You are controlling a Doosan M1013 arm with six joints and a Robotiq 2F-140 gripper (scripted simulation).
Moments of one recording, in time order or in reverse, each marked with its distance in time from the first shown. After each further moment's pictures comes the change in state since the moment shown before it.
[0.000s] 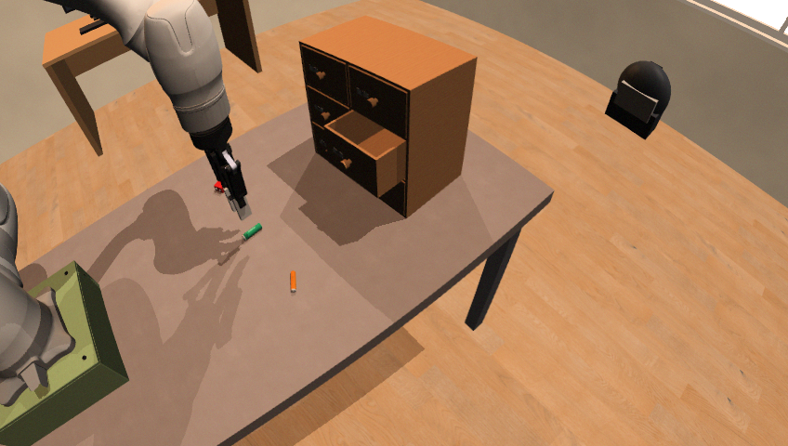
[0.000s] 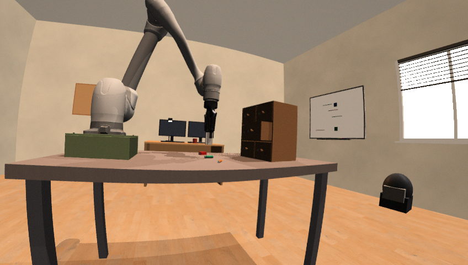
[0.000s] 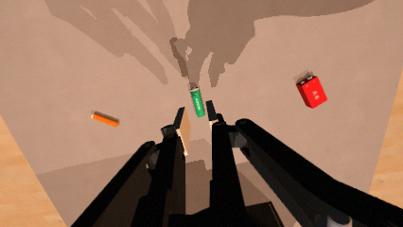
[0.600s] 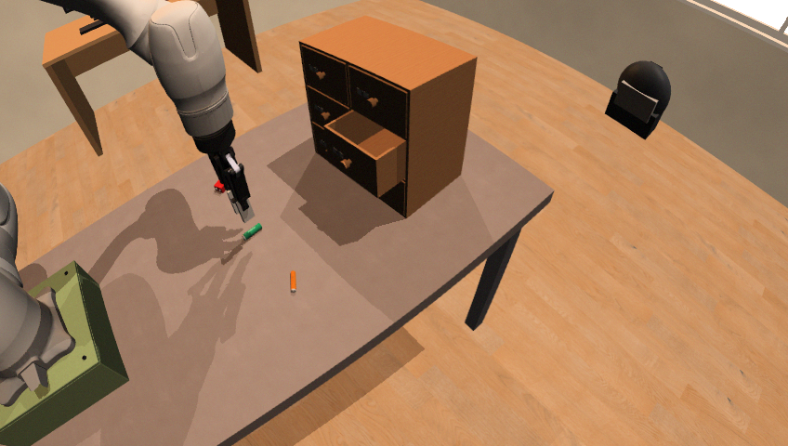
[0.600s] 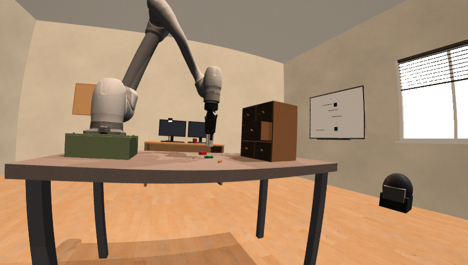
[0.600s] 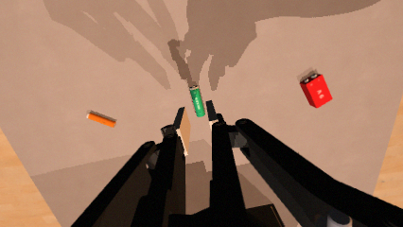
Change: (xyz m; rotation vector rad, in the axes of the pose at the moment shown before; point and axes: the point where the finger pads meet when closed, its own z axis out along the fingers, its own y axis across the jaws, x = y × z) arm -0.004 -0.001 0.010 0.000 -0.002 0.000
